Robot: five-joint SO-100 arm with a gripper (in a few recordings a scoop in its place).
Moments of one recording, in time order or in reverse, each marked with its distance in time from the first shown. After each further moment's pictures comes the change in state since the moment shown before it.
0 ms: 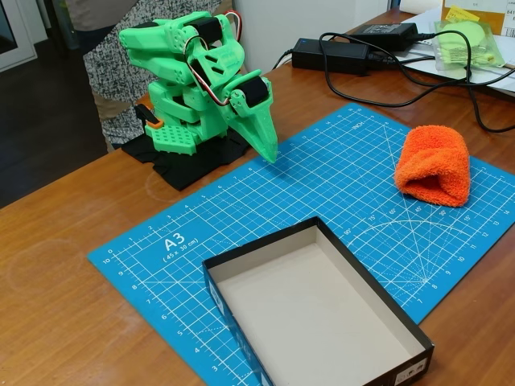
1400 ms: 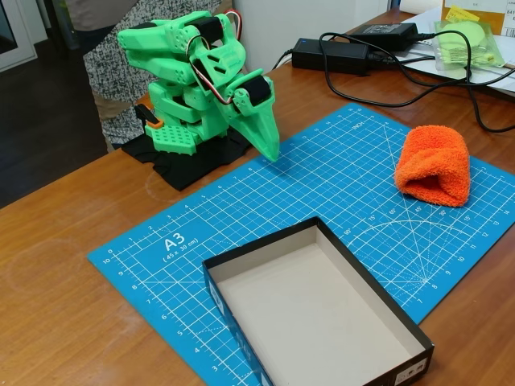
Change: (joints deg) arm -1.8 0.0 0.0 1.7 -2.5
